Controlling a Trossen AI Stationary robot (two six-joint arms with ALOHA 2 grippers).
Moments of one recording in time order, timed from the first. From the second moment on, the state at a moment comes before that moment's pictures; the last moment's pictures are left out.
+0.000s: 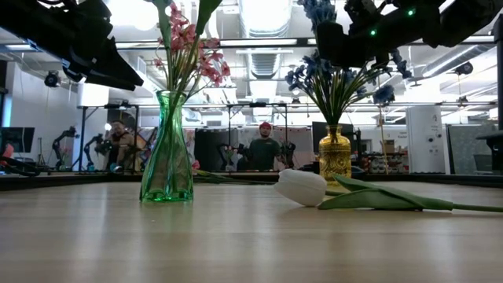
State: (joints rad) left arm -0.36 0.74 0.48 -0.42 -0.96 -0.51; right arm -0.05 1.23 0.53 0.76 0.89 -0.15
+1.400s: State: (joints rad) left arm -0.36 0.74 0.48 -0.42 -0.96 -0.51; right arm -0.04 1.23 0.53 0.55 0.92 -0.04
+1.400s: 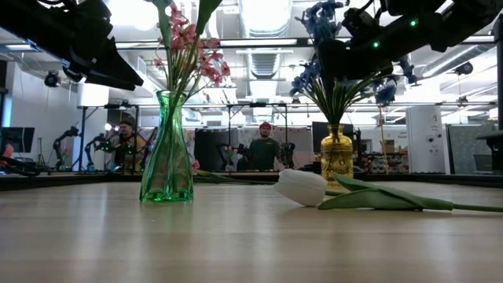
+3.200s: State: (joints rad) left arm -0.36 0.74 0.47 -0.42 -0.96 -0.51; right arm -0.02 1.12 0.55 0.49 0.92 -0.01
